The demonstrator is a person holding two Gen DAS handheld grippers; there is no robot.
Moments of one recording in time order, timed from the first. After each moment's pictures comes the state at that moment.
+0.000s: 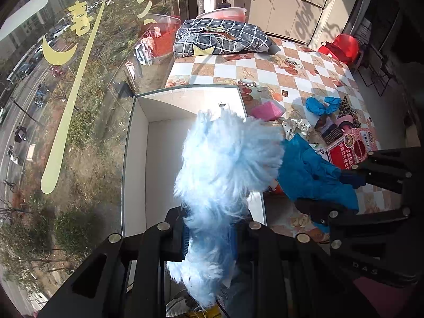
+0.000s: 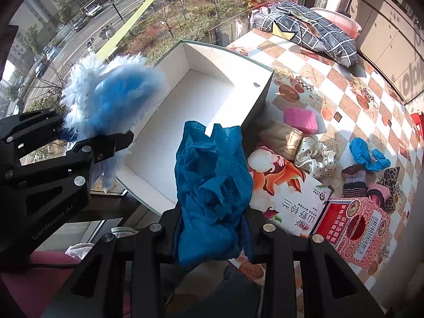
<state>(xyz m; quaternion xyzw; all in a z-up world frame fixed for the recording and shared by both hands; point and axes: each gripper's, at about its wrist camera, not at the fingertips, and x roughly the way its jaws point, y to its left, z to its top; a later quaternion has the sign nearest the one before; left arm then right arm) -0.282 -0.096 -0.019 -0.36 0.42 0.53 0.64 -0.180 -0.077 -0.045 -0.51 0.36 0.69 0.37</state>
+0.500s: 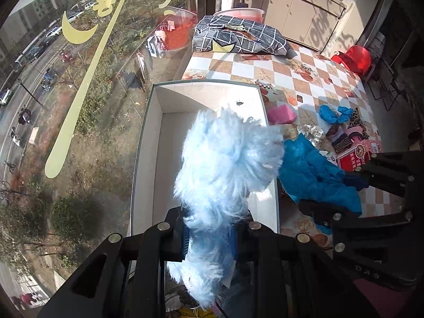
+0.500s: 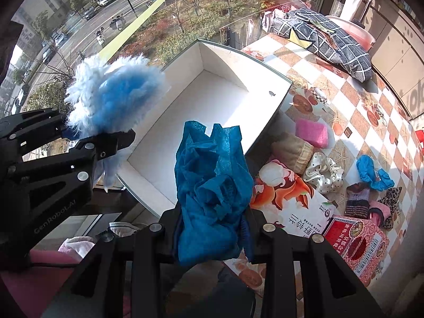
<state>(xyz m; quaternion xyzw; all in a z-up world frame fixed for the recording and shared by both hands) -0.306 -0.093 -0.027 -0.39 0.41 0.55 0.62 -0.203 -0.069 -0.047 -0.53 0.33 0.70 0.35</state>
